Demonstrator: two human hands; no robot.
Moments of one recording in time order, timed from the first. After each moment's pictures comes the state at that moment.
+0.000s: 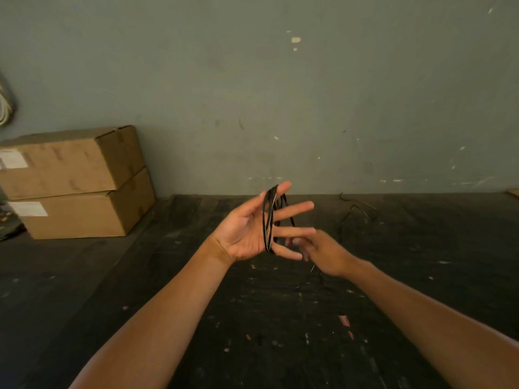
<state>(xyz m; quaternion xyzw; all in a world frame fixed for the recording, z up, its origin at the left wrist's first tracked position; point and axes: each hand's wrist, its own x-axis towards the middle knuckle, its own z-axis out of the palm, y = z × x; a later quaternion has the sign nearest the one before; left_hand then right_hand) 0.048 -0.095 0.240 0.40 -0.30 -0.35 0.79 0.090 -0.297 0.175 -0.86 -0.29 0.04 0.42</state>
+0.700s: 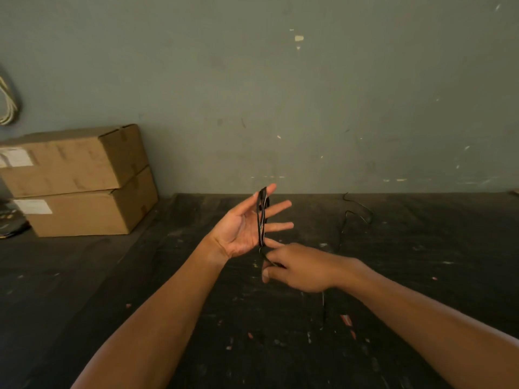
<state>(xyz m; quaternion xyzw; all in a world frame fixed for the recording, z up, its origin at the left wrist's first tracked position) 0.068 -0.075 0.222 0.44 -0.17 -0.24 0.85 0.024 -0.252 0.230 -0.88 -0.41 0.13 0.20</state>
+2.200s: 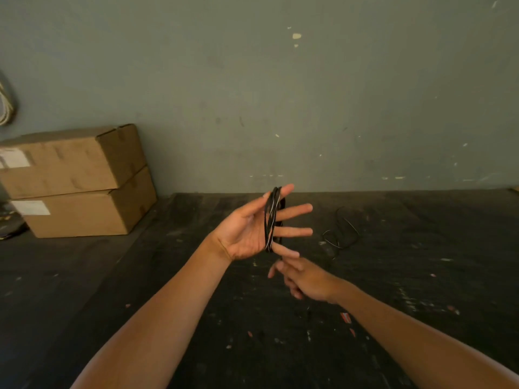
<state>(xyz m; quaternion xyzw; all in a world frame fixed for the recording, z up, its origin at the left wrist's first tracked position) 0.050 -0.090 0.236 0.44 -0.26 -0.33 0.79 0.067 -0.271 0.128 -0.82 -0.26 0.20 0.48</state>
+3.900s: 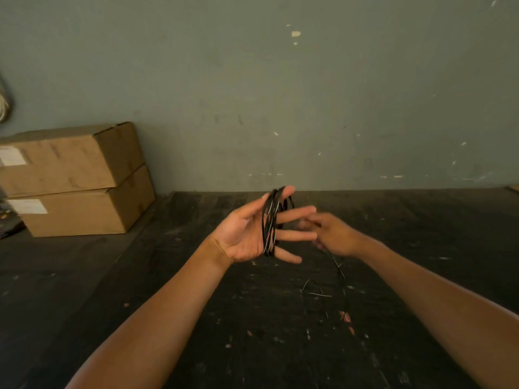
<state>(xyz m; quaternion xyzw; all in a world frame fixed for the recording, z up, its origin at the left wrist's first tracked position) 0.045 -0.090 0.236 0.41 -0.29 -0.37 0.78 0.097 -0.311 0.206 -0.86 -0.29 0.06 0.42</state>
